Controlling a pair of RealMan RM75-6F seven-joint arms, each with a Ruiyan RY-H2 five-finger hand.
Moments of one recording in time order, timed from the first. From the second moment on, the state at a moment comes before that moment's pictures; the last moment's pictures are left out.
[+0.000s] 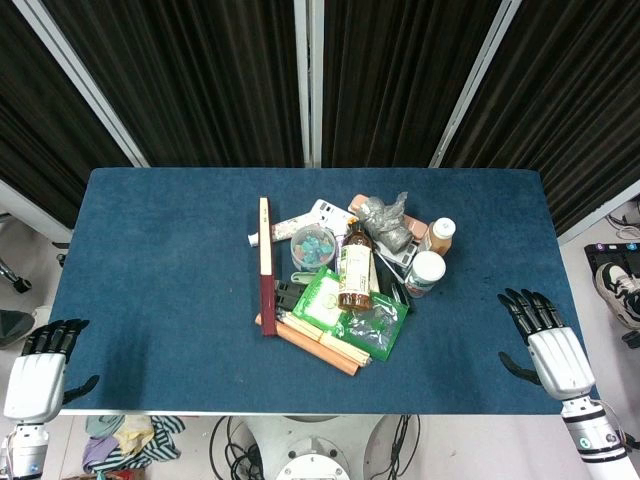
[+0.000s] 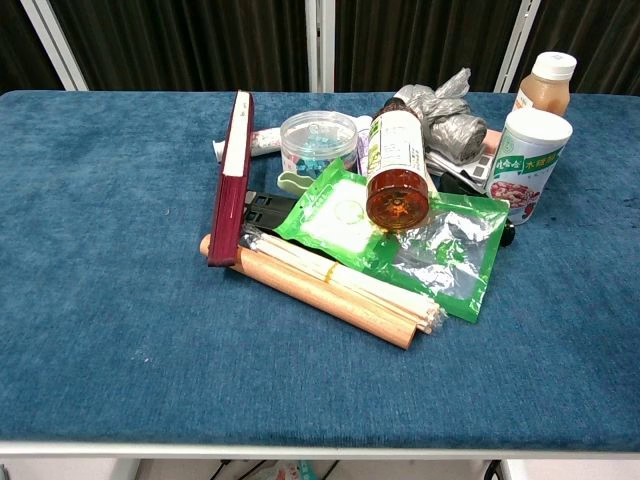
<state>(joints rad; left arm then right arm) 0.01 -1.29 -0.01 -1.52 1.55 1.57 0.17 0.14 -1.19 -0.01 -1.52 -1.67 1.47 0.04</state>
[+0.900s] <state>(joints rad) 0.03 -1.29 -0.02 -1.54 1.51 1.59 0.17 0.66 -1.18 0.17 -1.64 -1.59 0.79 -0.35</state>
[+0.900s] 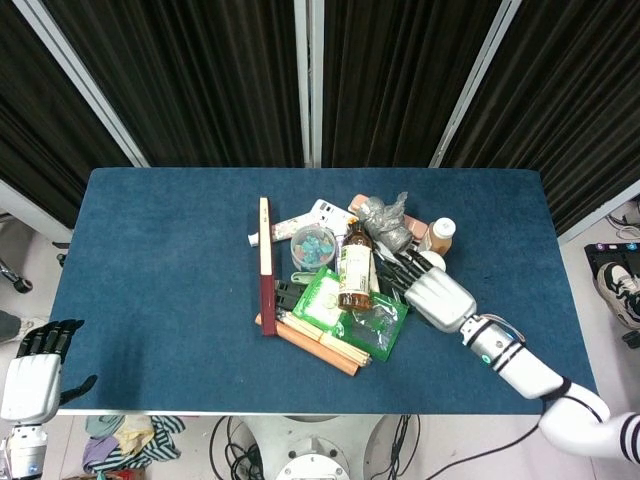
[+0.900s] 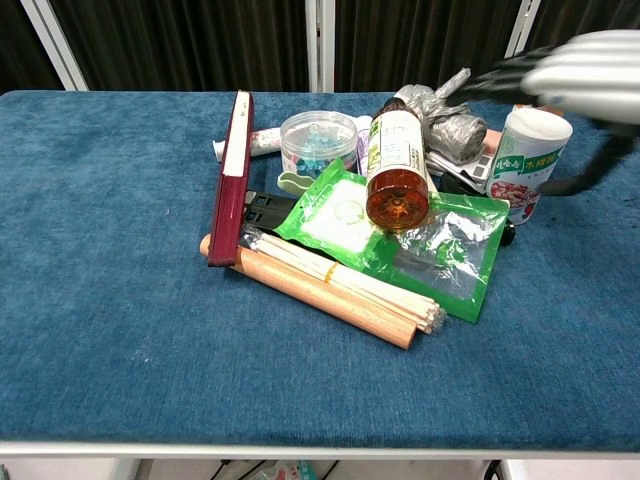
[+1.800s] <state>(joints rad) 0.05 -1.30 -0.02 -1.52 1.49 1.60 0.13 0.97 -1.51 0.15 -1.27 -1.51 0.73 -0.48</state>
